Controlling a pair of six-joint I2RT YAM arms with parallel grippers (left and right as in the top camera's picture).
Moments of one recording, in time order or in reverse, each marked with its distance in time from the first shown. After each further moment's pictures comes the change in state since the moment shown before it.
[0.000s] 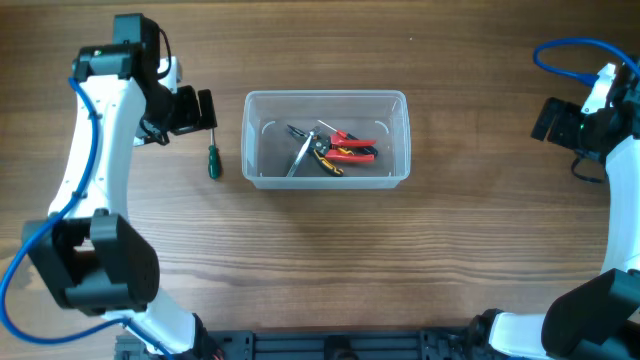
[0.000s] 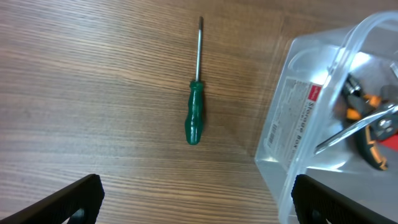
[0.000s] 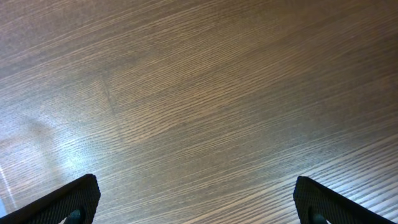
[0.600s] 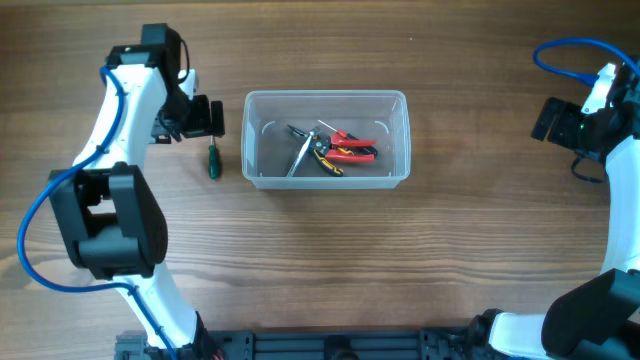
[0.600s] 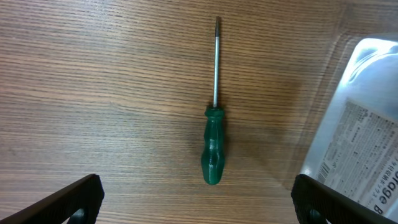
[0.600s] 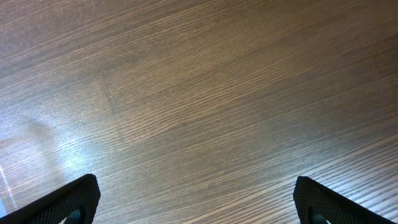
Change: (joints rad) left arm -0.025 0.170 -0.002 0.078 -0.075 0.053; right arm 0.000 0.000 0.000 0.000 0.000 0.000
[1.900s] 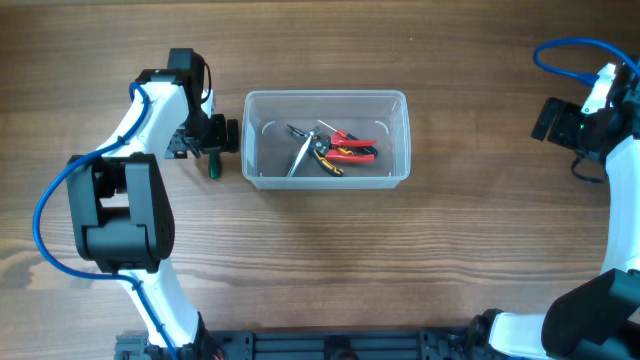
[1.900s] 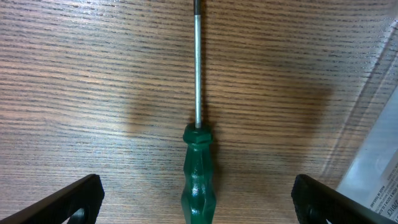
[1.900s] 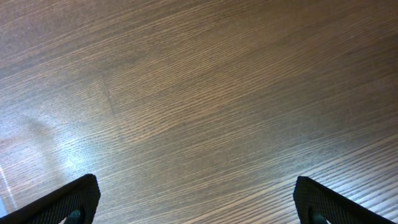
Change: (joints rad) left arm -0.043 0.032 -0.178 0.190 -0.011 -0.034; right arm 0.000 0.000 0.000 0.000 0.000 0.000
